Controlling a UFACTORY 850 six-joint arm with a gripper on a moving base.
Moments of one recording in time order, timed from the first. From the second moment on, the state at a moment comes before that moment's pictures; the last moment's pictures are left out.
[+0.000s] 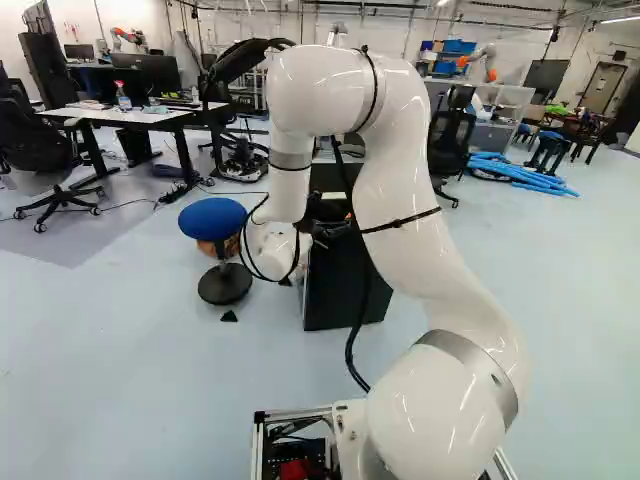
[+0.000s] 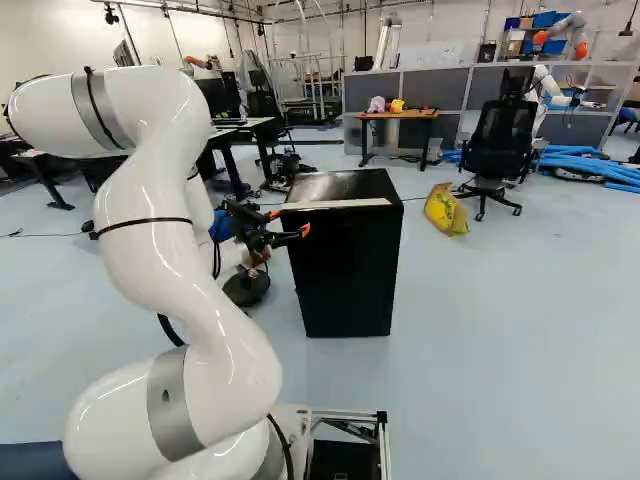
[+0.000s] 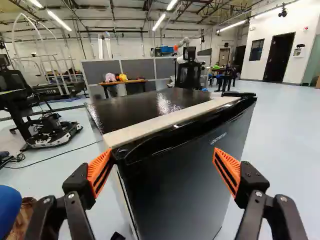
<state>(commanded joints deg) 27.9 -40.0 -43.8 62.8 85.3 0.0</state>
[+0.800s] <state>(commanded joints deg) 29.5 -38.3 -40.9 65.2 85.3 0.0</state>
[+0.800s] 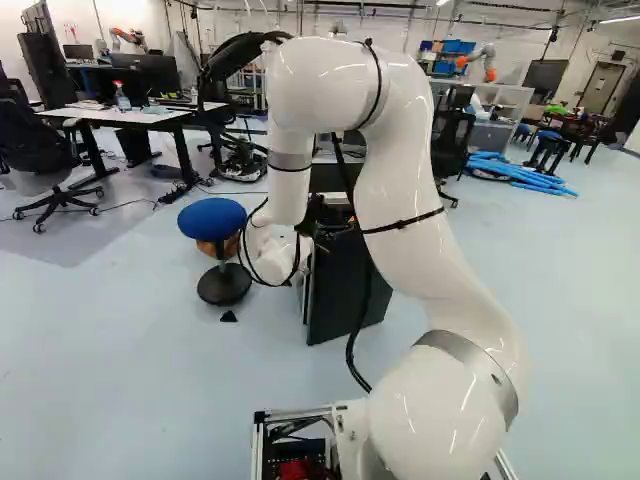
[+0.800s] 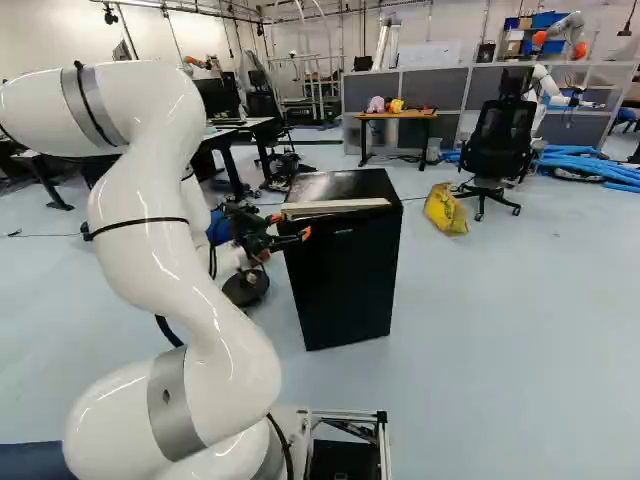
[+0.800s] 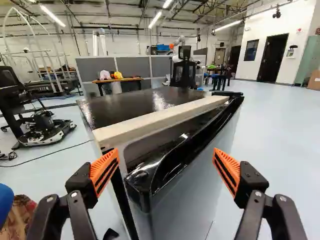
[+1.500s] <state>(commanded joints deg) 31.5 -35.8 -36.1 68.5 85.3 0.0</state>
